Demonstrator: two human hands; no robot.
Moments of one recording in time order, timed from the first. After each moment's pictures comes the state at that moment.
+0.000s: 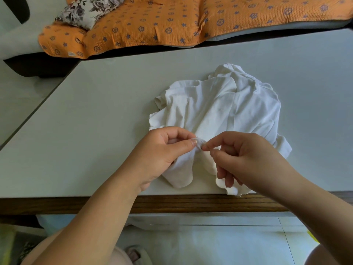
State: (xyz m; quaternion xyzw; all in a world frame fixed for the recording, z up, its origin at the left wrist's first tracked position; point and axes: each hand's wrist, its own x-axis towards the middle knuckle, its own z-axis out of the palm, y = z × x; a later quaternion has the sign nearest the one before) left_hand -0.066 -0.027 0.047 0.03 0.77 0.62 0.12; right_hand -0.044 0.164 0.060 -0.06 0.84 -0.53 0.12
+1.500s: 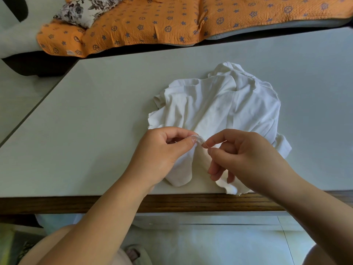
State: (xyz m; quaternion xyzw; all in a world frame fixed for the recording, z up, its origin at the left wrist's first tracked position) left_hand -0.061 -0.017 0.044 0.00 0.81 0.59 0.04; right_hand -0.044 0.162 0.059 -0.03 0.83 -0.55 0.13
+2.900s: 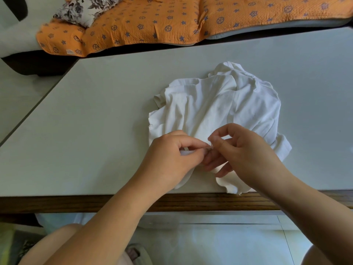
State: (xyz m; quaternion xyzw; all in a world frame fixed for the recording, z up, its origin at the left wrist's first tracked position) left_hand -0.056 -0.009 0.037 0.08 0.87 0.48 0.00; right_hand -0.053 0.154 0.048 0.02 0.78 -0.61 0.10
